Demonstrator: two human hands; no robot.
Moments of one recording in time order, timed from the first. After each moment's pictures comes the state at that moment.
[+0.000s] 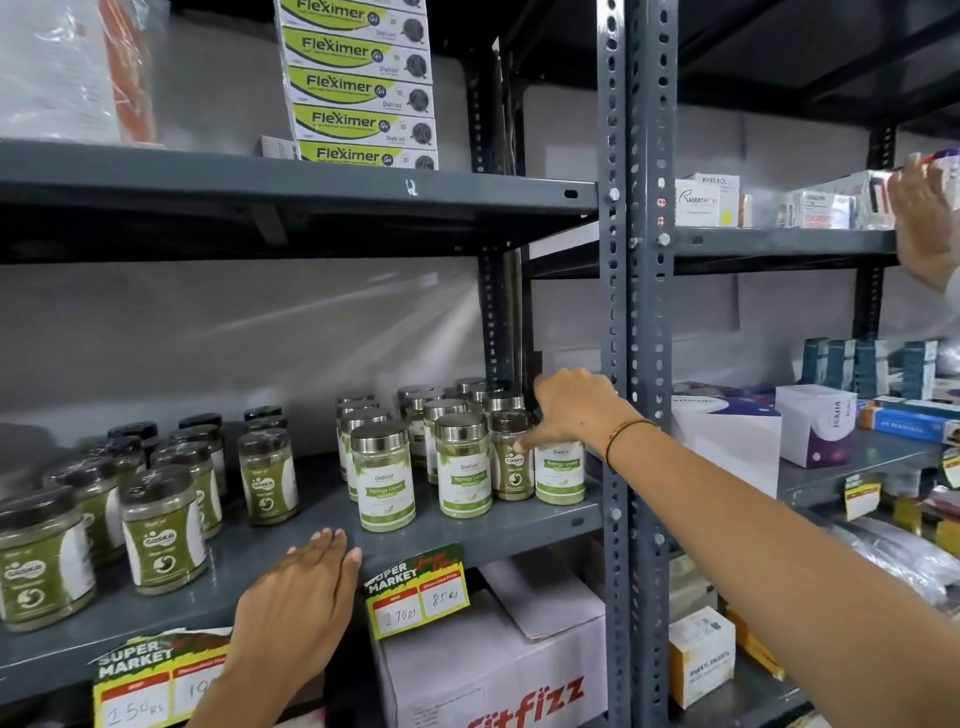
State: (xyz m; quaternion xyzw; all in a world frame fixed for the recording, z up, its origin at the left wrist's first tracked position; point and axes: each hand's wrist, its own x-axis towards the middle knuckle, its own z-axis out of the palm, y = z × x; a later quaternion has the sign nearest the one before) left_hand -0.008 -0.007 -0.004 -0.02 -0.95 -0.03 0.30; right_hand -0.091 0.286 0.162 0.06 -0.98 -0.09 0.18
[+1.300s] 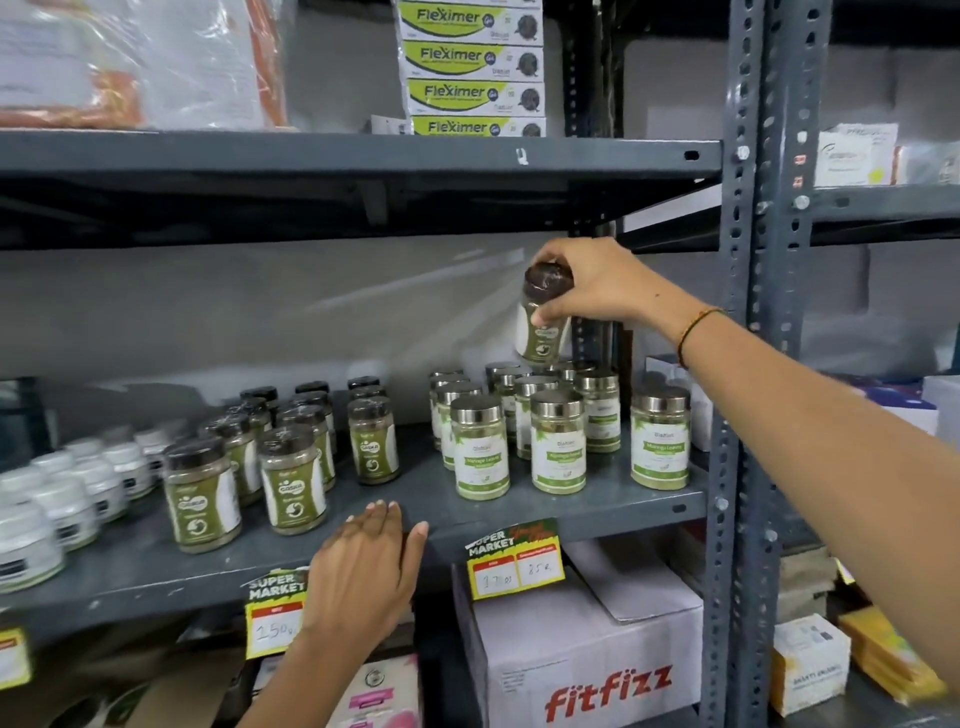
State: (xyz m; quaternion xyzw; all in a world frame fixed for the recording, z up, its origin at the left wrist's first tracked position) left_hand 0.018 -0.034 0.002 0.05 -0.96 0.02 0.28; right_hand -0.077 0.221 0.250 0.27 -0.90 0.19 0.27
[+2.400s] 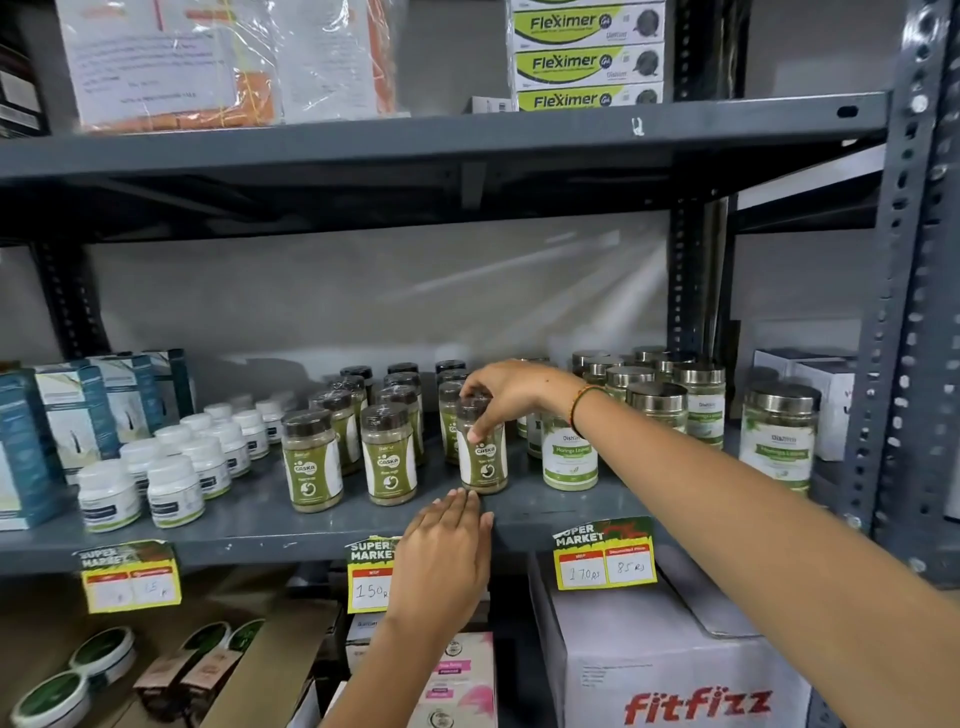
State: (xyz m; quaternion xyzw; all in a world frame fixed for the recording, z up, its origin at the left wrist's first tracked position) left_hand 0.018 -0.045 -0.018 0.02 -0.93 0.00 0.37; right_hand -0.091 0.051 0.163 0.39 -0.91 0.11 0.00
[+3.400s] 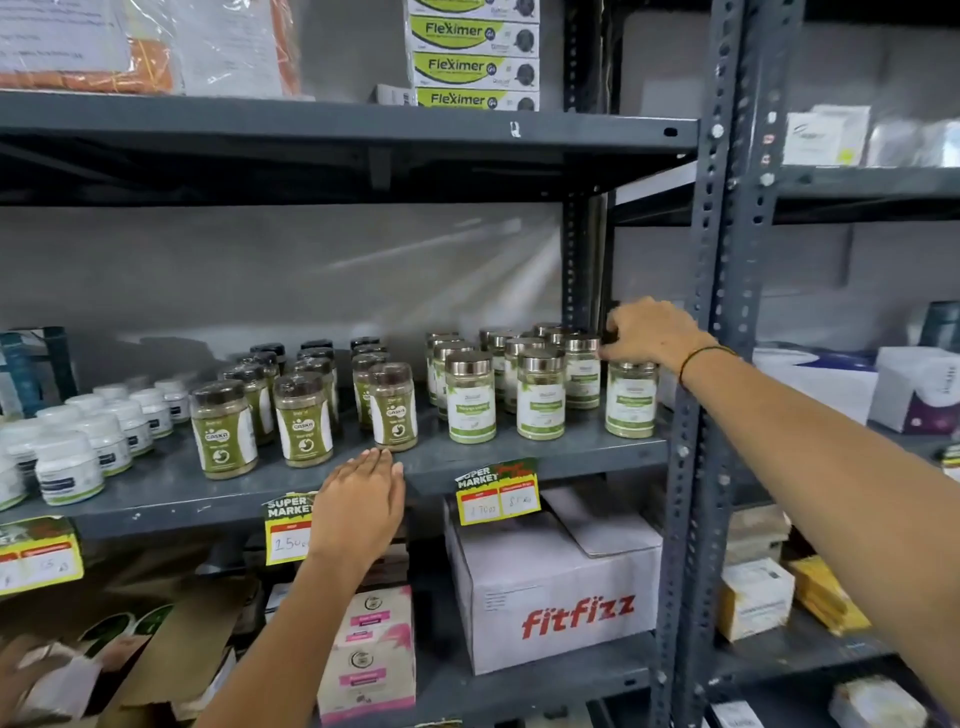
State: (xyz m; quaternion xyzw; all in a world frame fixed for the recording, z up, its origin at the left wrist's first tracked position) left_hand 0.021 -0.039 -0.013 0.04 -0.94 -0.03 0.33; right_hand -0.074 0.284 0.173 0.07 -0.98 -0.01 0.18
